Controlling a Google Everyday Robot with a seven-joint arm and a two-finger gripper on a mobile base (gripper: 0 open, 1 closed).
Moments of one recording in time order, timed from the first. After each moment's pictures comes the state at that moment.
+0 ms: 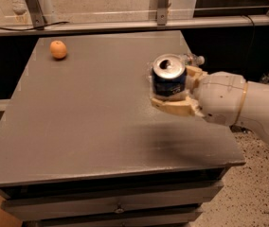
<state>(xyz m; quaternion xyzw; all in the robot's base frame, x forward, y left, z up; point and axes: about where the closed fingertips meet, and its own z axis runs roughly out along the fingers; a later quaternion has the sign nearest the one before) 0.463 -0.064 0.944 -0.47 0.57 0.25 0.62</state>
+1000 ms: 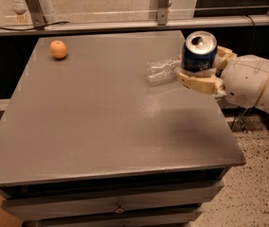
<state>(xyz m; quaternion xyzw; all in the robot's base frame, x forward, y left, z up) 0.511 -0.133 0.967 -0.42 0.58 0.19 0.67</state>
